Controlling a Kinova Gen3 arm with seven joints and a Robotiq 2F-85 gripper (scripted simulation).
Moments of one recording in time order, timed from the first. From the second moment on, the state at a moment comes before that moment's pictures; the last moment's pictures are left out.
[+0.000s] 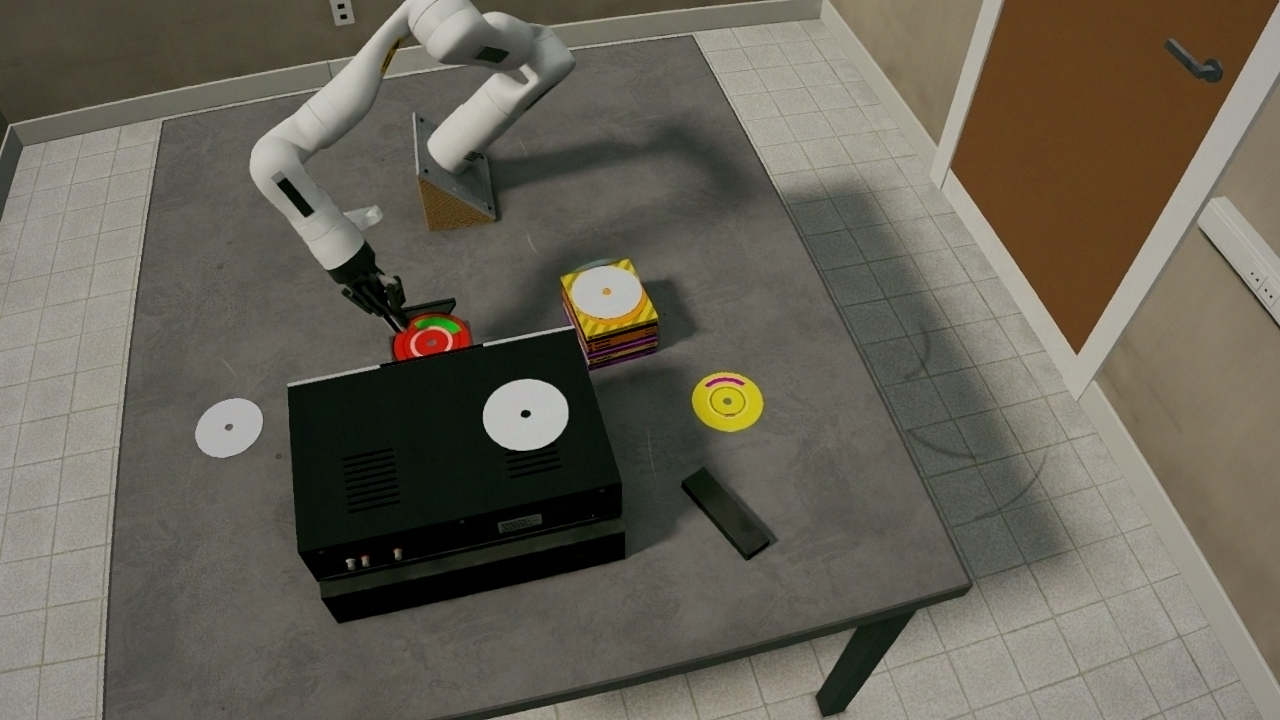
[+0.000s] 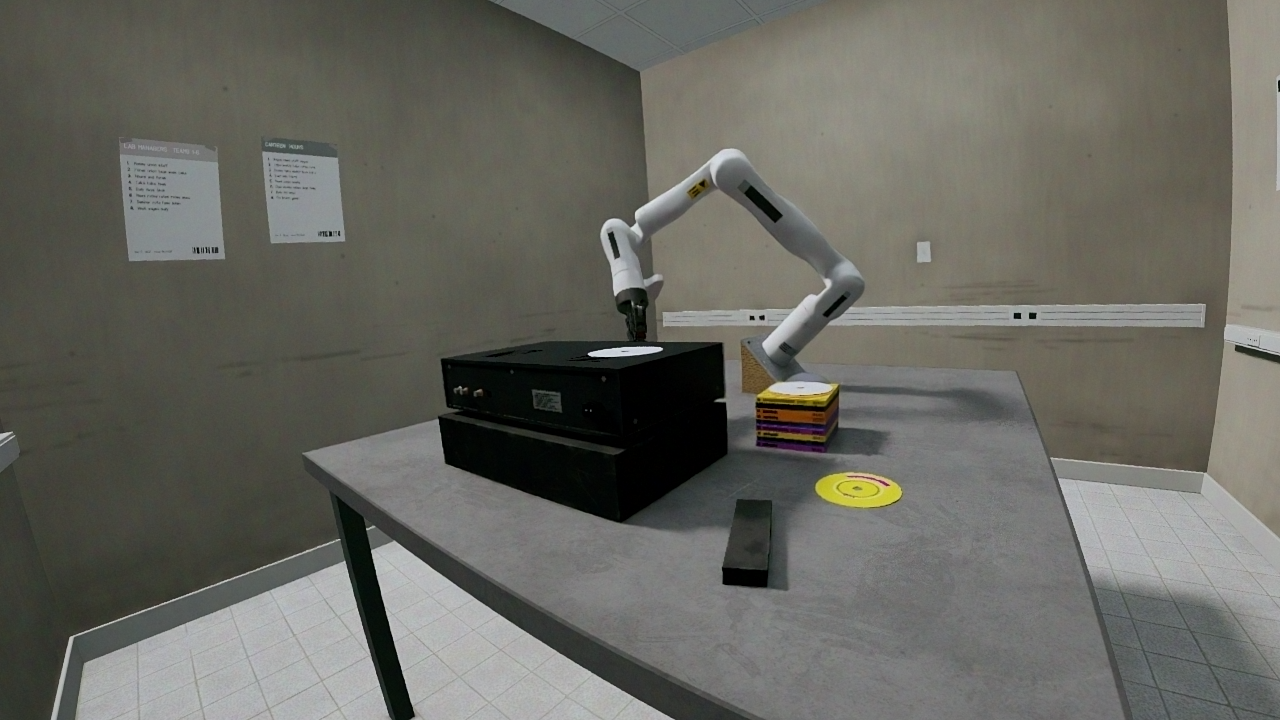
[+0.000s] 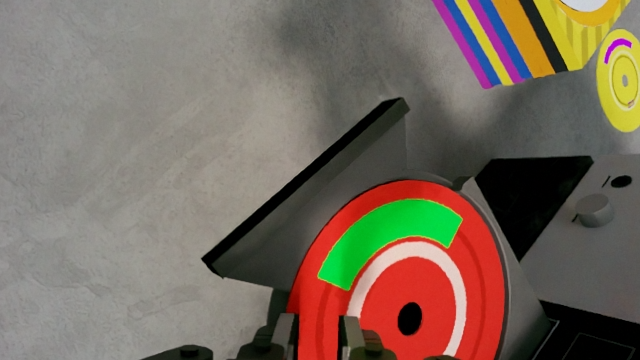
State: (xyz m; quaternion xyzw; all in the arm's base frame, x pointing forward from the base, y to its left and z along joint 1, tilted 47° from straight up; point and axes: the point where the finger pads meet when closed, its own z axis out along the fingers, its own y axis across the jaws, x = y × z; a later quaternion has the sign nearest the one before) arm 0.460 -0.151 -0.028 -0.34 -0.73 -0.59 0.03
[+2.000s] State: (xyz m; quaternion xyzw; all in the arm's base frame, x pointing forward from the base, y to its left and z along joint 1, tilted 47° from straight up) arm 0.444 -0.241 0.037 -0.34 -0.73 -0.59 0.03
